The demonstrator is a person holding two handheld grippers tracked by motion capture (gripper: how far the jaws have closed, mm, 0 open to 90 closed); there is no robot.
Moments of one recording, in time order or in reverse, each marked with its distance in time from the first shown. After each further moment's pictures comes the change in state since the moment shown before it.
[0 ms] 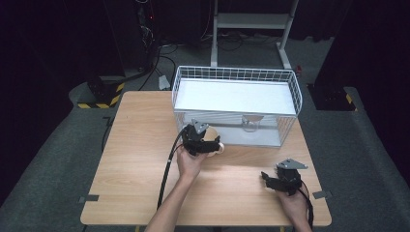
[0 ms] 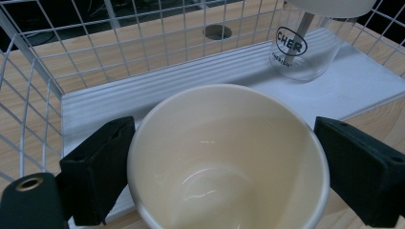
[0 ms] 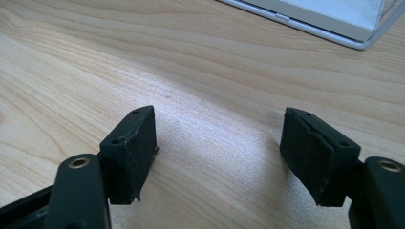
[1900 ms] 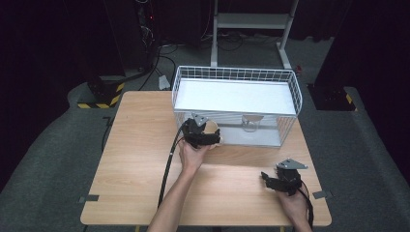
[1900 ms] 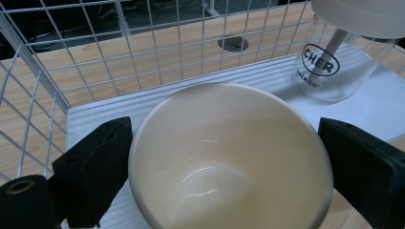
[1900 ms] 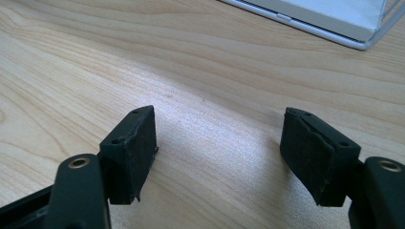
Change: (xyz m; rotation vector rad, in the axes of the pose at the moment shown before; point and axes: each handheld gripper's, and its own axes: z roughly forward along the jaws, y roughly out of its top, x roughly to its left) left arm 0.012 0.009 0.022 -0.016 0.022 -0.035; right arm 0.001 0.000 0.000 0.002 0.004 0.003
